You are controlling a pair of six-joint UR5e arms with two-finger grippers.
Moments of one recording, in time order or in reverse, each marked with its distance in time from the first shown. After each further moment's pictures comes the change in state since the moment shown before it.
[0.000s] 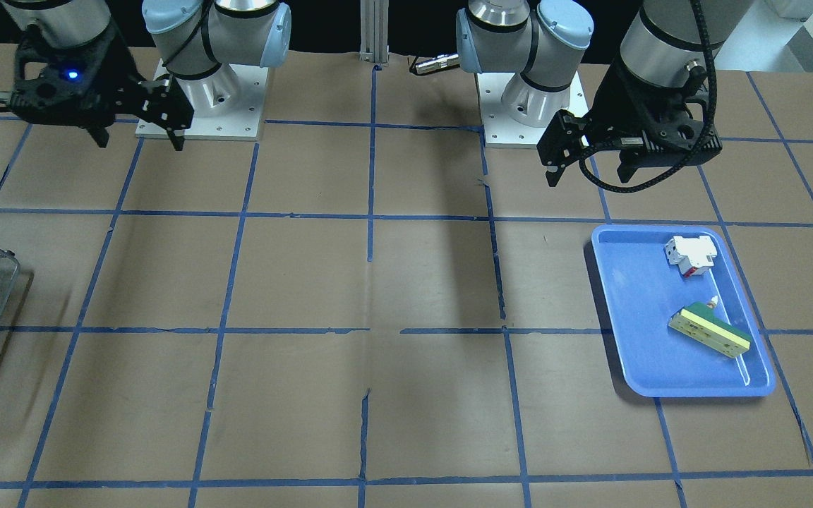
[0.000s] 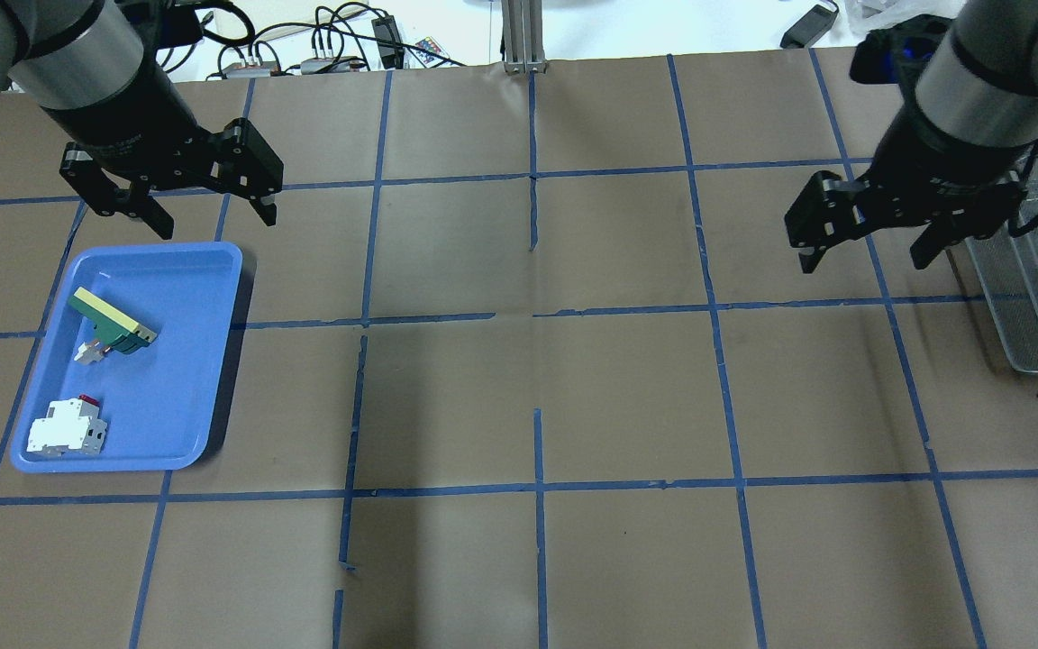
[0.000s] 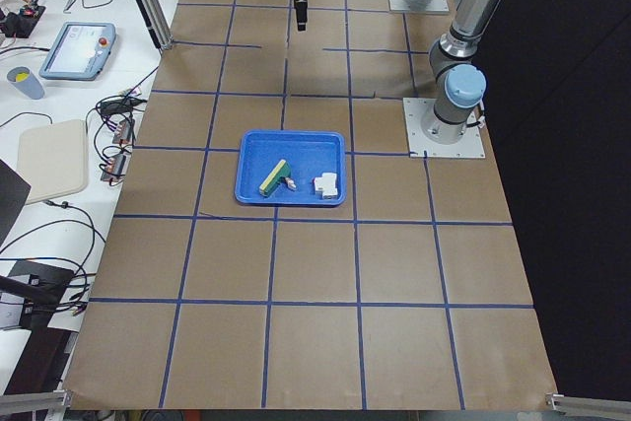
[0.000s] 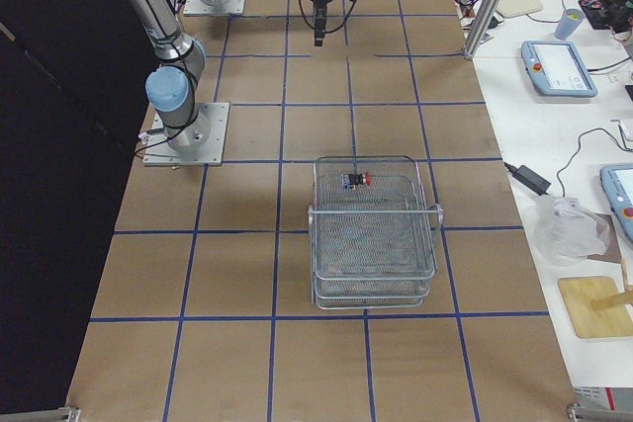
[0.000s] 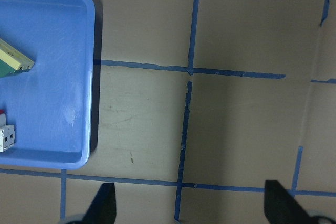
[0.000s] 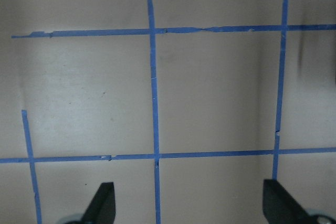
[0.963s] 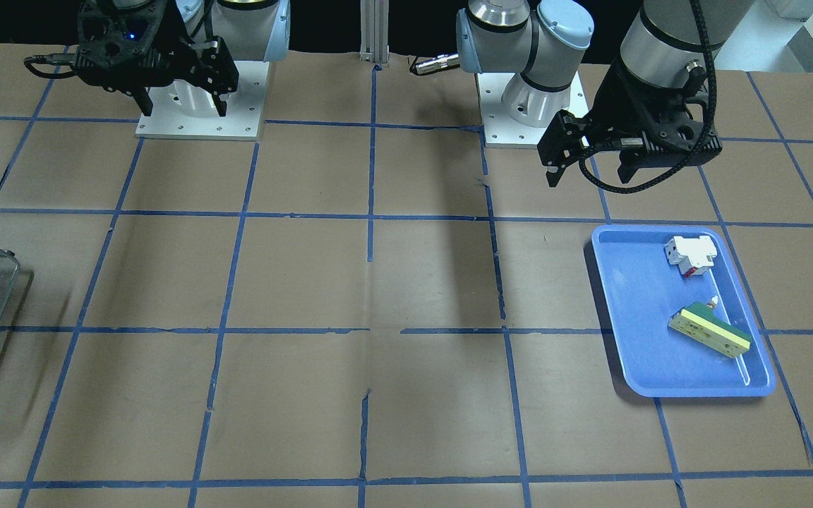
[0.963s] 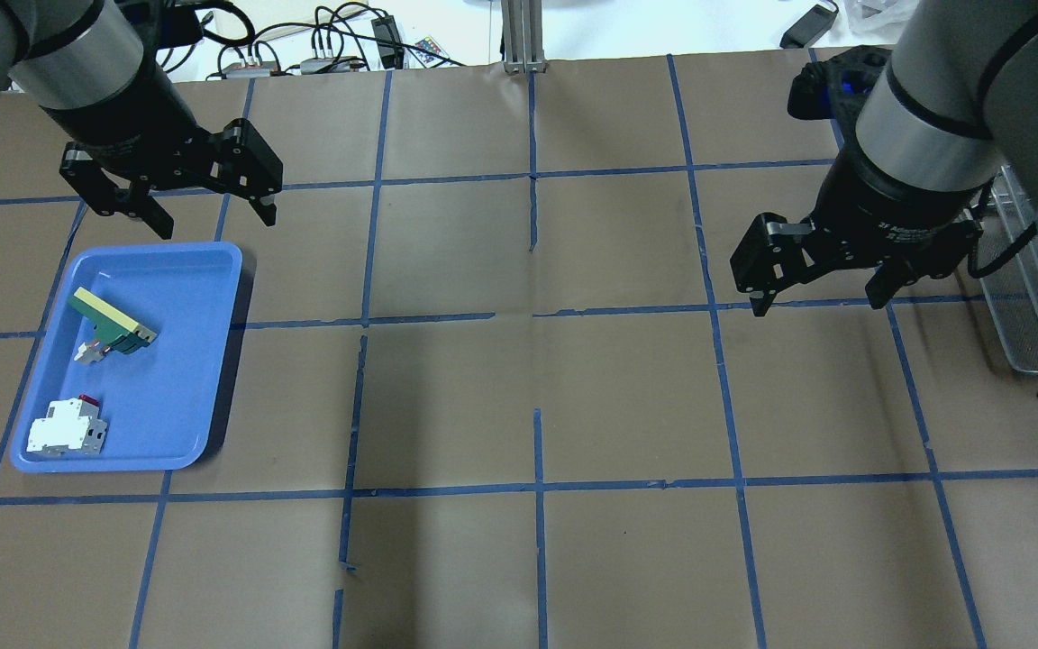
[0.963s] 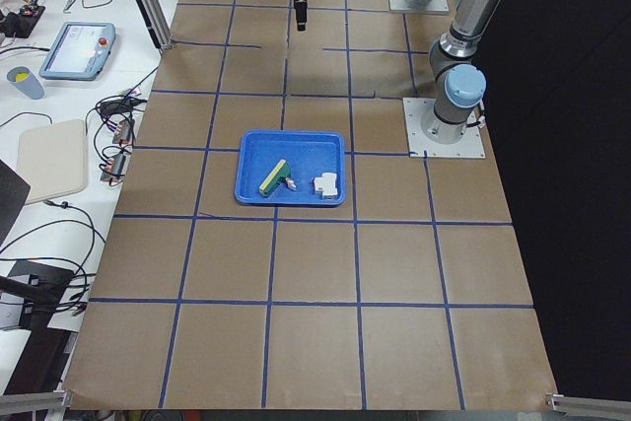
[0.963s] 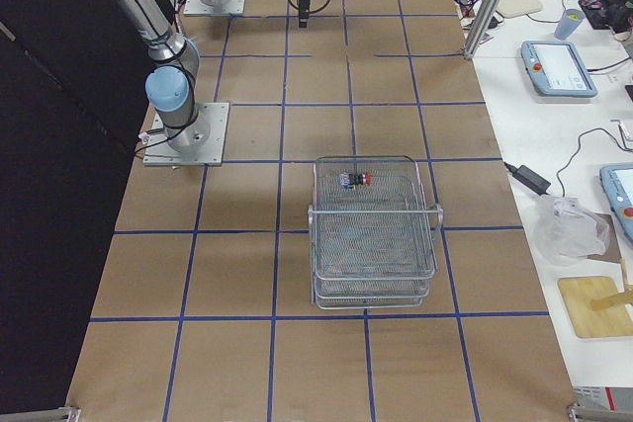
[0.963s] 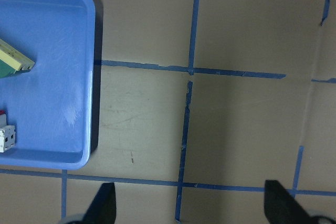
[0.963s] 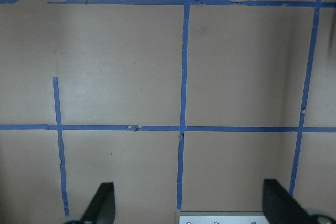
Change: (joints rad) left arm 0.000 0.000 0.000 0.000 0.002 0.002; right arm 0.037 -0.045 0.004 0.066 0.024 0.034
